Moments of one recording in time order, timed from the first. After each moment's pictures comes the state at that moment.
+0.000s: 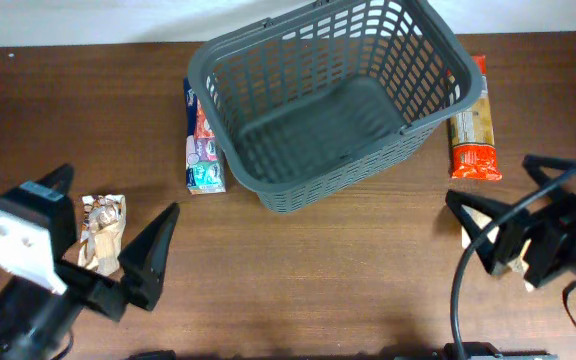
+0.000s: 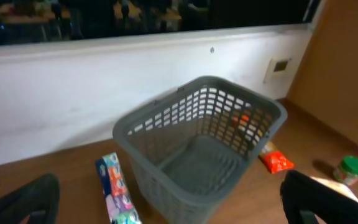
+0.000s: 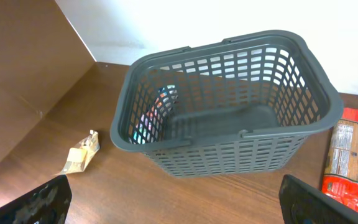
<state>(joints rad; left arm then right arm) 0.09 0.90 1.88 -1.20 0.50 0.04 -0.01 1.14 2.14 -1.51 -0.53 -0.01</state>
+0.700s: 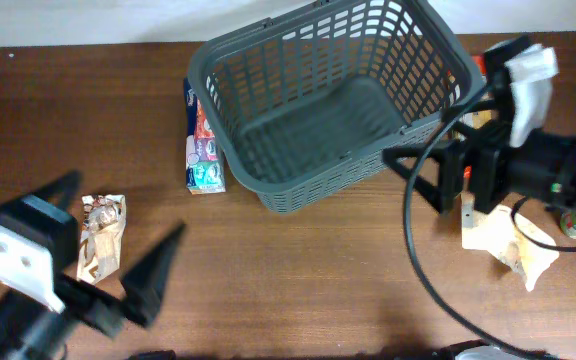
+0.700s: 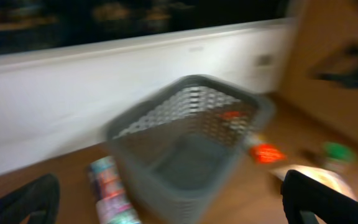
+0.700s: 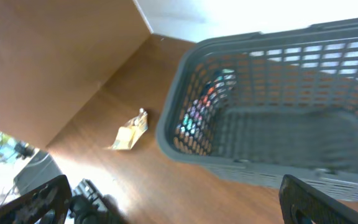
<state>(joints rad) 0.09 0.94 1.97 -1.27 0.54 0.09 0.18 1.40 2.30 -1.51 -0.64 0.00</state>
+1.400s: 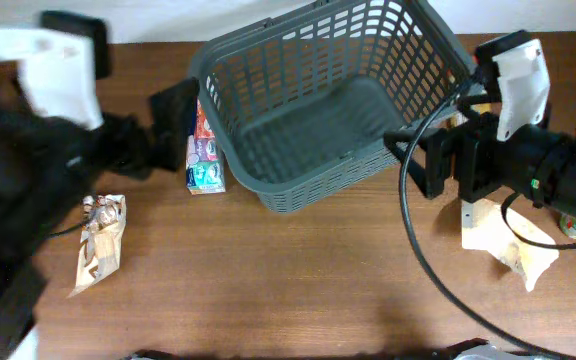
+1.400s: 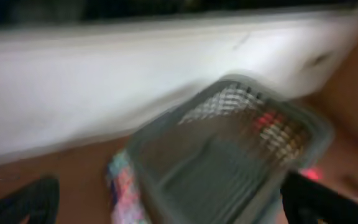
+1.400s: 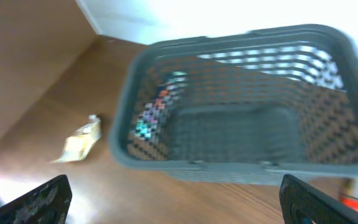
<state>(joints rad) -0.25 1.38 2.30 -1.31 0.04 -0.07 0.29 1.40 2.31 -1.48 -0.28 0.06</state>
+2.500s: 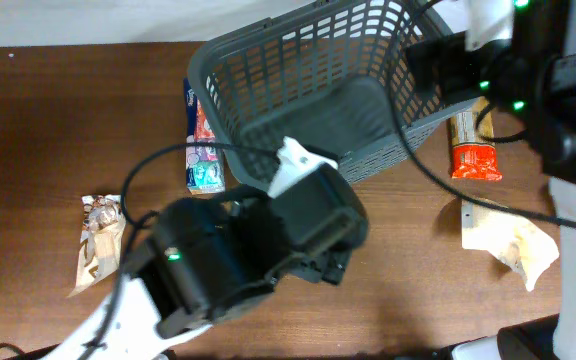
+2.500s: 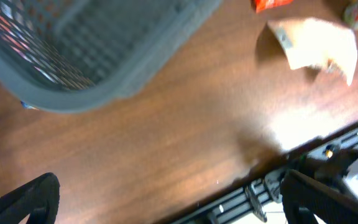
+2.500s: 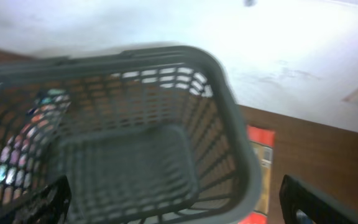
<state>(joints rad) -1.06 1.55 2.16 -1.68 -0.25 -0.60 0.20 1.62 2.31 -1.28 0.04 -0.06</state>
